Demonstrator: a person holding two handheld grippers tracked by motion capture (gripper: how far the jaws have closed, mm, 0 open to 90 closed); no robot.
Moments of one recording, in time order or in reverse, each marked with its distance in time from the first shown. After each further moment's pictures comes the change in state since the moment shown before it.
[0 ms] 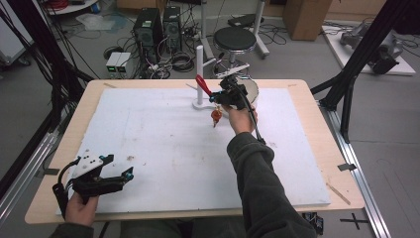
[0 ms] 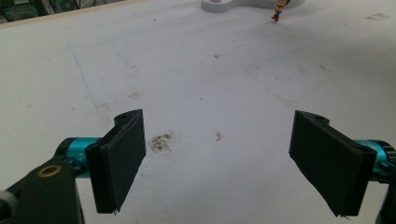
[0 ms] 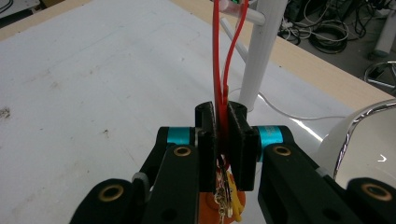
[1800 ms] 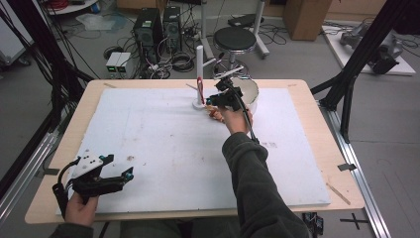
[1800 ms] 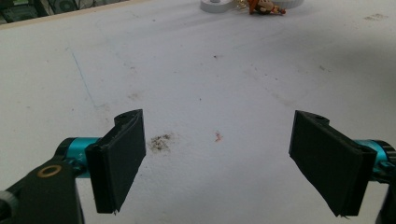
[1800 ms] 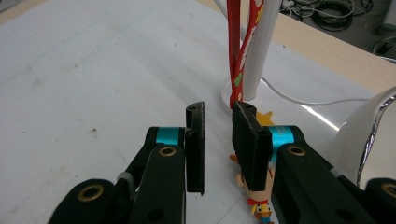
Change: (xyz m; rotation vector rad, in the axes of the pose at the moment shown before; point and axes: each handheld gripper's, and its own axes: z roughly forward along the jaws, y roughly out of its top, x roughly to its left) left arm -0.001 0.000 0.000 -0.002 0.000 -0.001; right arm -0.006 -0.005 0.023 0.056 0.001 0.067
